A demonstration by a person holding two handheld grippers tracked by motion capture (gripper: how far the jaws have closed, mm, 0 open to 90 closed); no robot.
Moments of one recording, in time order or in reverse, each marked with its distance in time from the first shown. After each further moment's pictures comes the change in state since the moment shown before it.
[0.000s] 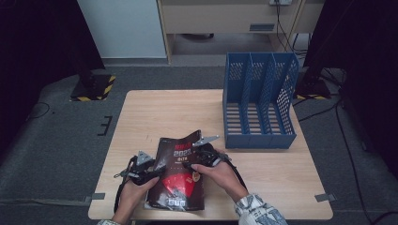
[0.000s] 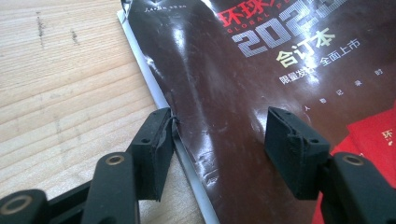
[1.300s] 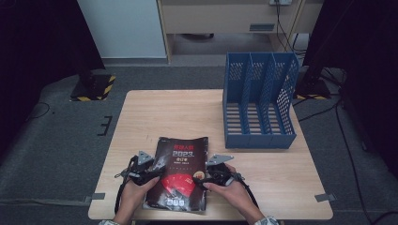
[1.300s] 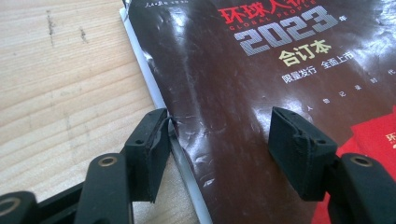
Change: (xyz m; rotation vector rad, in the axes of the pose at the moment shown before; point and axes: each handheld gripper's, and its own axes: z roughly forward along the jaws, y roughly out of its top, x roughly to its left) left arm 0.000 0.001 0.000 0.014 0.033 -0.003; right arm 0.001 -0.066 -0.020 -0.068 0.001 -0.029
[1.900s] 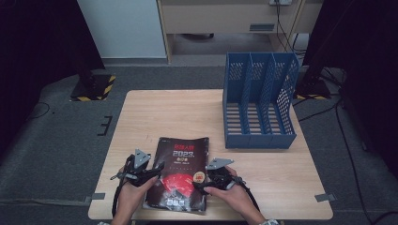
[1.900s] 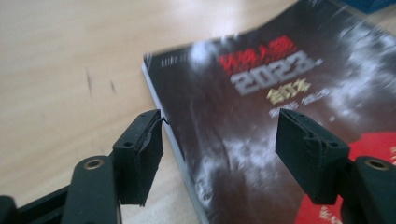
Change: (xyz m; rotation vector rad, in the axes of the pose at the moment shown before) left arm -0.006 0.011 -0.020 -0.080 0.050 0.047; right arm 0.007 -0.010 -0.004 -0.007 0.007 -0.042
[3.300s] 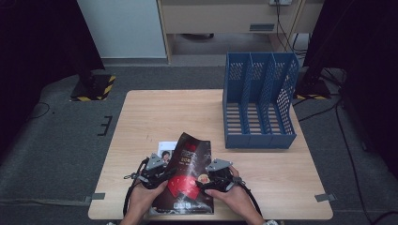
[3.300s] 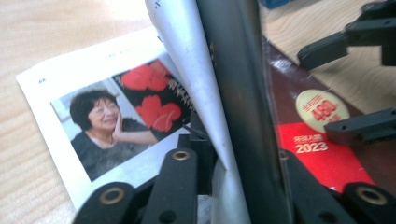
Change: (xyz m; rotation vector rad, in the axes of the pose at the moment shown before) left arm -0.042 0.009 0.002 -0.005 -0.238 0.032; right arm 0.001 -0.002 -0.002 0.034 -0.136 -0.049
